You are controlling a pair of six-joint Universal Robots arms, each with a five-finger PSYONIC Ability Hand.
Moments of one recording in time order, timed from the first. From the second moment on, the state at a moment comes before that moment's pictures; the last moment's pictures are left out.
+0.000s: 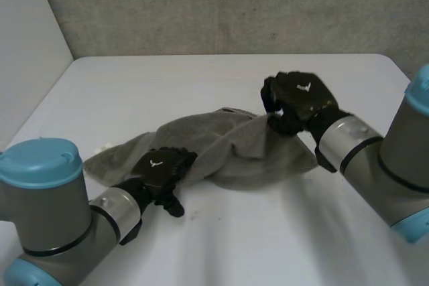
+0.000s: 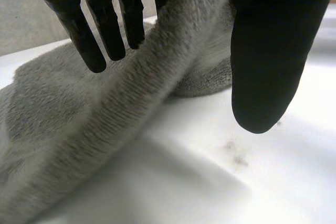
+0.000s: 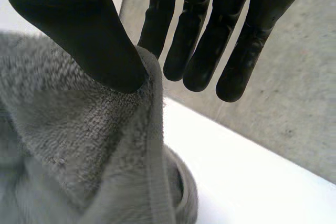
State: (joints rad) left arm 4.21 -1.90 -1.83 3.34 -1.36 3.17; right arm 2.02 -1.31 1.56 -0.15 1.32 3.09; left_hand 0.41 0.40 0.40 0.40 0.23; right_hand 1.06 1.17 1.18 1.19 0.92
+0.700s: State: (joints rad) left arm 4.22 -2.02 -1.75 3.43 -1.68 3.46; right arm 2.05 -1.14 1.42 0.10 1.34 2.80; left_hand 1.17 1.21 1.21 1.21 1.02; right_hand 1.06 1.17 1.19 1.20 0.92
